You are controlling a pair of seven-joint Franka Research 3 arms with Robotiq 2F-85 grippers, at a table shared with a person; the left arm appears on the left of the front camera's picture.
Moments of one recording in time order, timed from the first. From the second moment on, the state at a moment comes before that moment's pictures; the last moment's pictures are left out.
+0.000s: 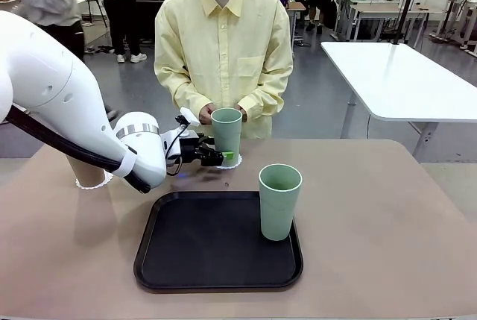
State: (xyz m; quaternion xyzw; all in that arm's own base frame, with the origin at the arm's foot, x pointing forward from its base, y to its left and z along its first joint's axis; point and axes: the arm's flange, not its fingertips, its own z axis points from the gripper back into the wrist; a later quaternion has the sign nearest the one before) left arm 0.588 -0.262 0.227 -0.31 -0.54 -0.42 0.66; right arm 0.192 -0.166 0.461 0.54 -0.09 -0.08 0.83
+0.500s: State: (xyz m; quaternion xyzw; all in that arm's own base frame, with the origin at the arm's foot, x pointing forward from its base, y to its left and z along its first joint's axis) left arm 0.586 -0.249 0.232 -0.28 -0.51 -0.42 0.69; right arm 0.192 -0.166 0.461 0.54 -0.09 -0.08 0.83
